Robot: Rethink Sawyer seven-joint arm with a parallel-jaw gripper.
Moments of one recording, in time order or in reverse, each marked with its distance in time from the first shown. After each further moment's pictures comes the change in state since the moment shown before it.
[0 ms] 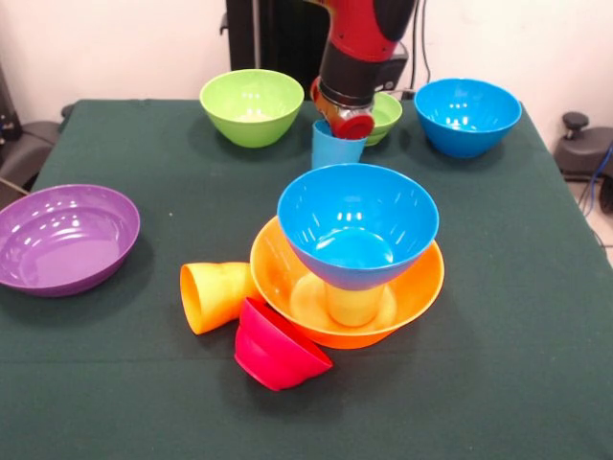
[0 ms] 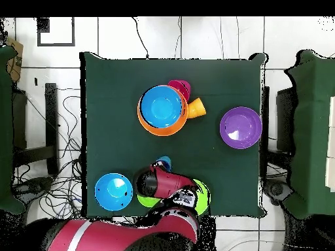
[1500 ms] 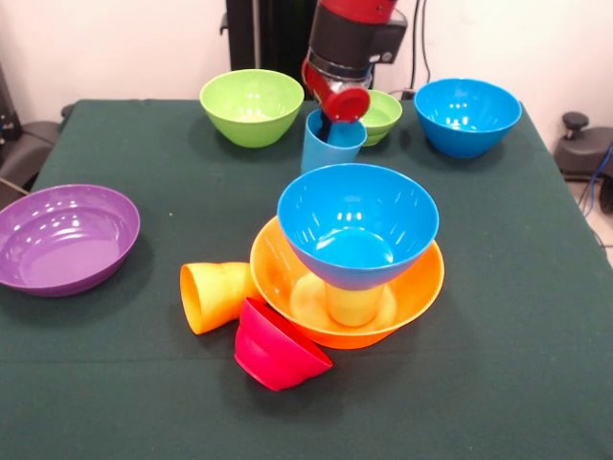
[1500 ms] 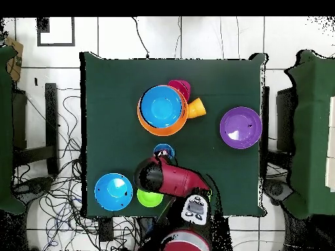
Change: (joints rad) arm -0.037 -0.159 0.004 -0.007 -0.001 0.068 0.000
